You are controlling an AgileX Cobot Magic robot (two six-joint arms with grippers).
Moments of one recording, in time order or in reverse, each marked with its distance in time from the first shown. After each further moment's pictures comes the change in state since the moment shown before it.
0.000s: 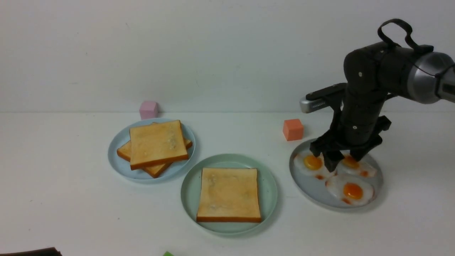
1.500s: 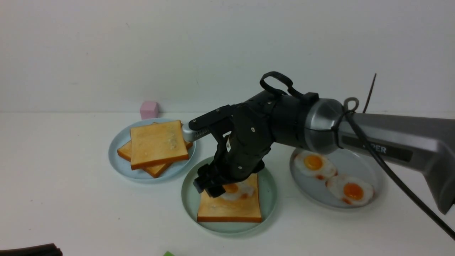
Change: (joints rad) right arm 0.370 0.087 -0.005 0.102 -0.343 0.083; left arm 0.000 0.000 0.000 0.008 -0.010 0.000
